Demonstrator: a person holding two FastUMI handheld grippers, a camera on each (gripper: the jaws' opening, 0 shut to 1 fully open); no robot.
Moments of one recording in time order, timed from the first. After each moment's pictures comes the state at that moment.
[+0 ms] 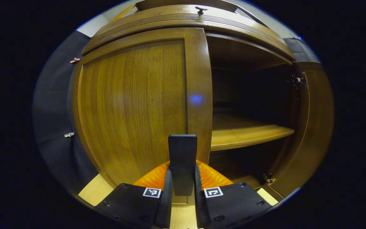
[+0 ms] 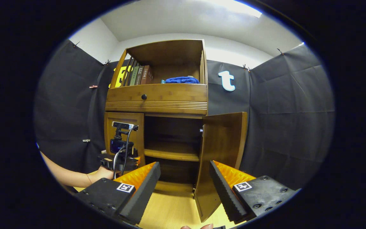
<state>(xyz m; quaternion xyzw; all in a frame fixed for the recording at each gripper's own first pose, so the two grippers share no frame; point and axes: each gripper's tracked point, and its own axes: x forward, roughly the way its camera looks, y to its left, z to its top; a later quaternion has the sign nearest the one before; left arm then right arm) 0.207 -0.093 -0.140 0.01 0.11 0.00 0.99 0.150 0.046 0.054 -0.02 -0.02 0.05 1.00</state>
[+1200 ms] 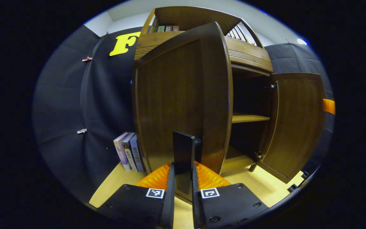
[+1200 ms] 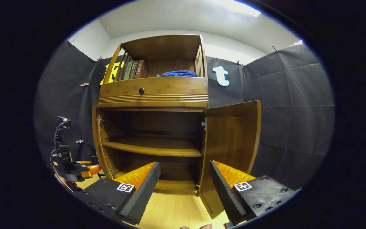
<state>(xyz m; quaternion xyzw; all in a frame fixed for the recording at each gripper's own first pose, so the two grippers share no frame) 0.203 -0.091 -0.127 0.01 0.11 -0.02 0.99 -0.057 -0.087 -0.013 -0.01 -0.01 0.01 1.00</state>
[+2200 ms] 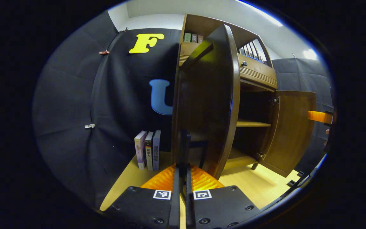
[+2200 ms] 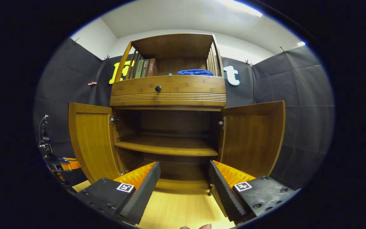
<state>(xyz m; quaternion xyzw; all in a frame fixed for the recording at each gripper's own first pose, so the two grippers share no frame) 0.199 -0.078 -0.116 -0.04 0.08 -0.03 1.00 0.161 0.138 0.025 -0.01 0.00 0.05 1.00</state>
